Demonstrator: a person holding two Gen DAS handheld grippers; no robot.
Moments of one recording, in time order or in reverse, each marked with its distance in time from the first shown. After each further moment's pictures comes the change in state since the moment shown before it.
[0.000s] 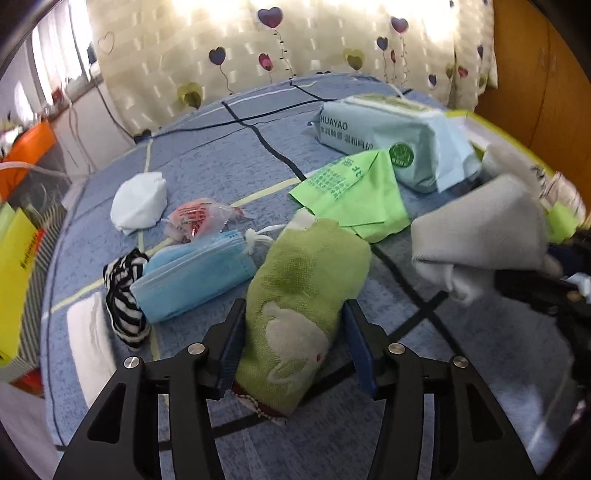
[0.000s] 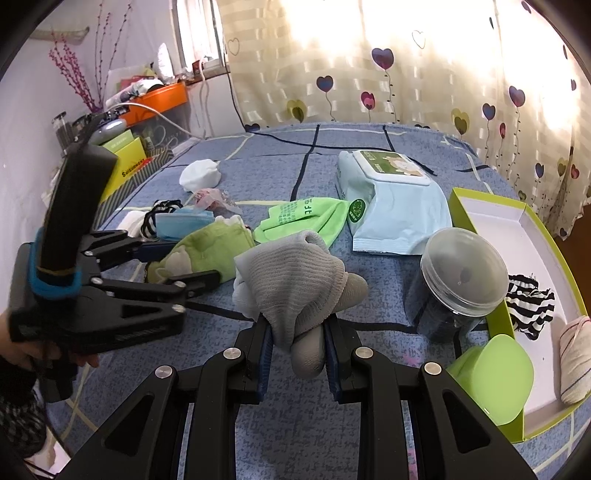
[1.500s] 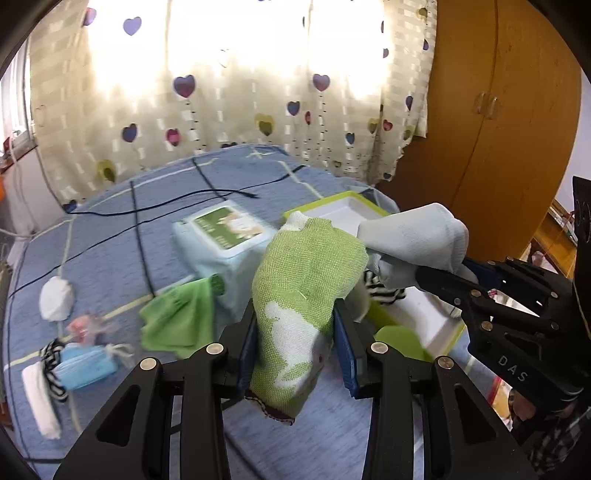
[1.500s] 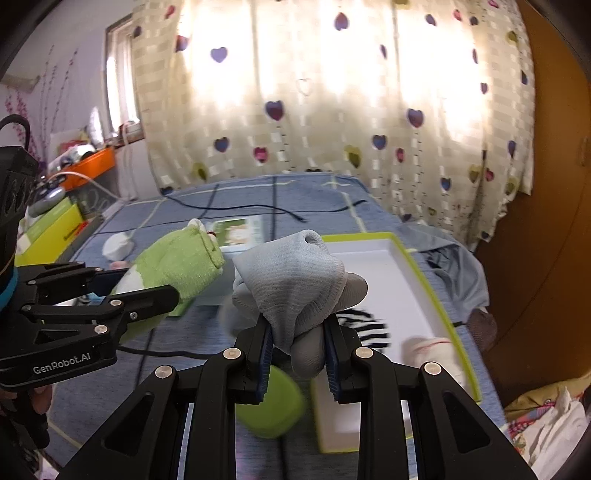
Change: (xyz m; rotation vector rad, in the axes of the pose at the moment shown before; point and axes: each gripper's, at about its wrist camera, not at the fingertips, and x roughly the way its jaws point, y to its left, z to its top) left arm -0.072 -0.106 0.092 -0.029 -0.165 -0.283; right arm -0.096 -0.113 0.006 0.126 -0.163 -0.248
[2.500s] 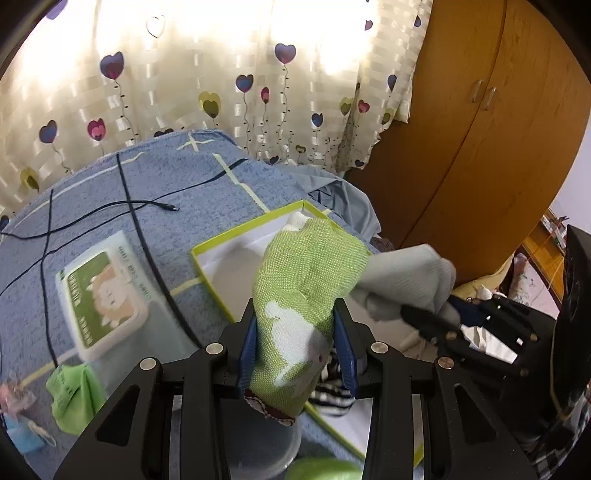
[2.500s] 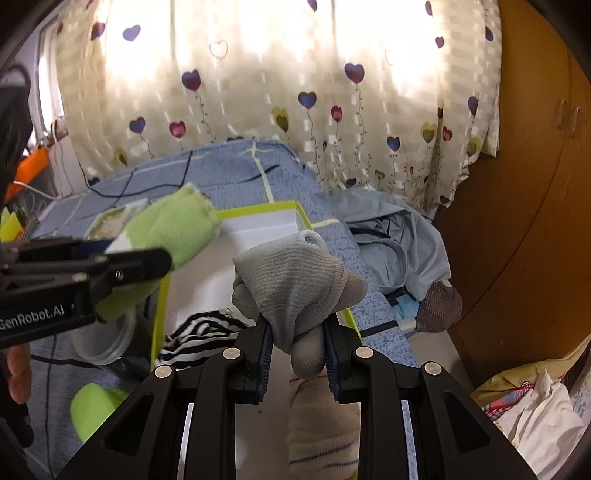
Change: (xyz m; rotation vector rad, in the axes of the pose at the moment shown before) left arm 0.113 -0.049 0.069 -0.005 0.105 -0.128; right arm 0.066 -0.102 0.003 0.072 0.130 -0.139
